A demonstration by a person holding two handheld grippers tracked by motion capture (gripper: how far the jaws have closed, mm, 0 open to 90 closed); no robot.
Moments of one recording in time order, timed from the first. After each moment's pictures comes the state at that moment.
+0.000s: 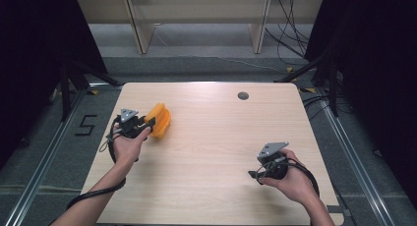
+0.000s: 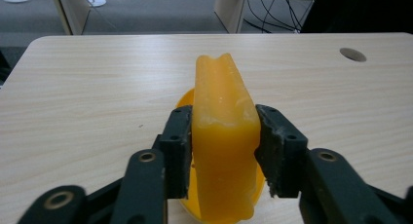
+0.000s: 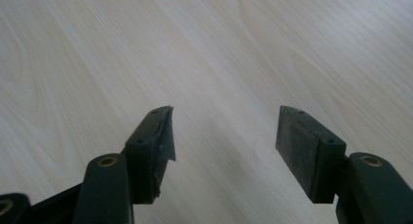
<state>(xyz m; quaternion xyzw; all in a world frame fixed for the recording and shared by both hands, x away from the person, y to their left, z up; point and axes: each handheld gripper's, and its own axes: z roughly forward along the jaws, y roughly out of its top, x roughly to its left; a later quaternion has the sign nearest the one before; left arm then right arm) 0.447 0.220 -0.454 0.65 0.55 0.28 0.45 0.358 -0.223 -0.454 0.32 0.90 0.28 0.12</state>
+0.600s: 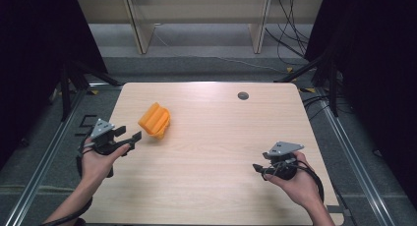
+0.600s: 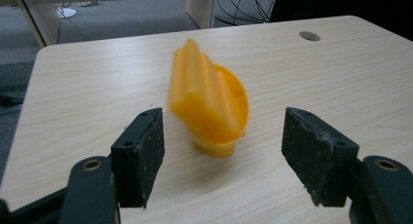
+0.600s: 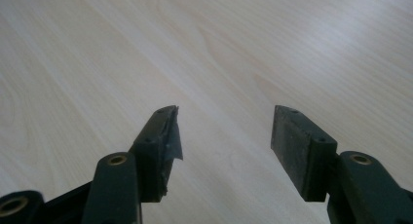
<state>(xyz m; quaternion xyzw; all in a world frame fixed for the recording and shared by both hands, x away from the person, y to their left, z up) 0.392 0.282 -0.440 0.67 0.51 0.25 0.48 0.349 -0.242 -0.446 0.36 0.85 0.34 0.16</state>
